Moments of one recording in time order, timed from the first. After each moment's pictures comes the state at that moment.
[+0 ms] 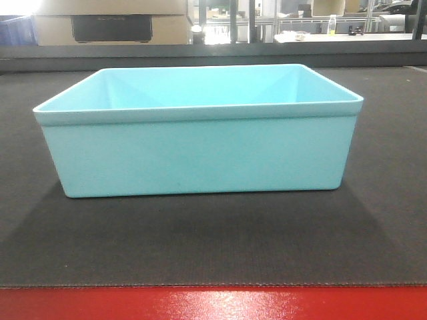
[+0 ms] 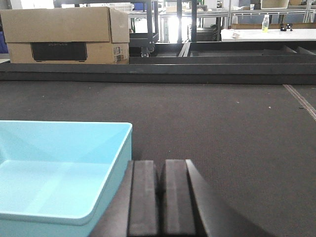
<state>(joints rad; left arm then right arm) -0.05 0.18 -0.35 0.01 0.31 -0.03 0.11 0.35 -0.43 -0.20 0.24 0.28</state>
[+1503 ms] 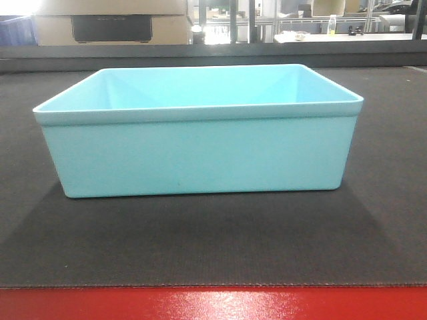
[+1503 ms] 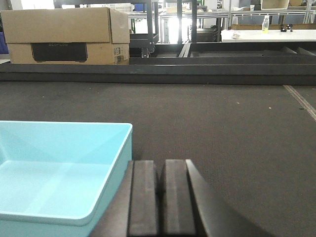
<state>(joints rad) 0.07 0.01 0.00 0.07 -0.02 -0.03 0.11 0.35 -0.43 -0.20 0.23 0.28</state>
